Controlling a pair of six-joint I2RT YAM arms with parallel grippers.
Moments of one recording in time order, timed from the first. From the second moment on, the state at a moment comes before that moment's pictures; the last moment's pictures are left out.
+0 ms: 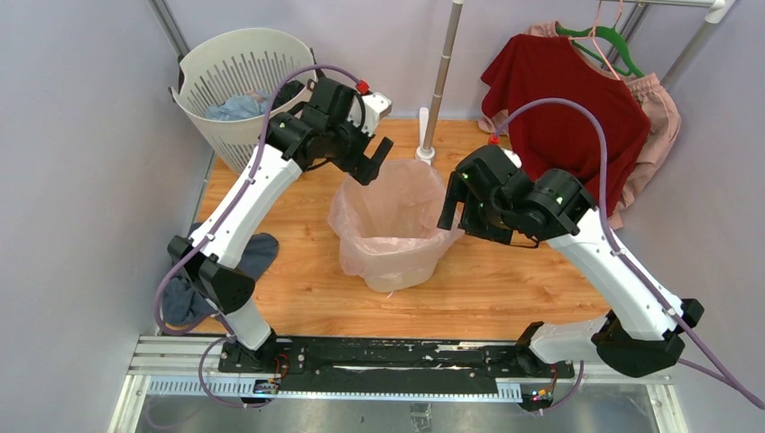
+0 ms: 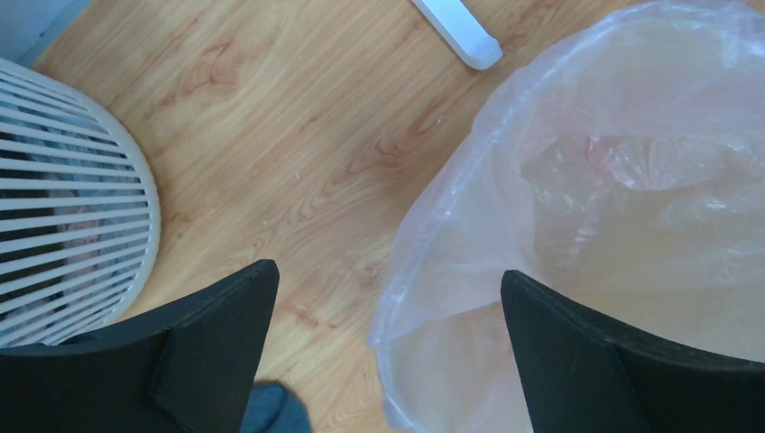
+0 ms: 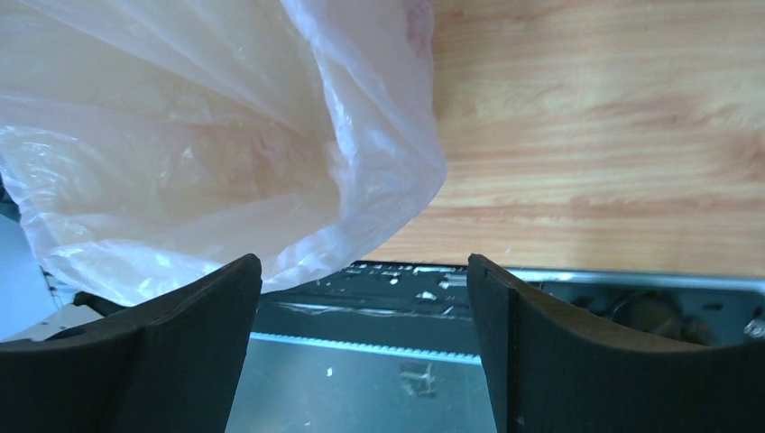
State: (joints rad) left arm -0.58 1.66 1.96 -1.05 0.06 0.15; right arm 0.82 1.26 1.70 -1.40 0.27 0.88
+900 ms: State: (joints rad) left arm -0.49 1.57 1.81 -0.99 0.20 0.15; right arm 1.08 1.50 1.71 -1.59 0.31 1.68
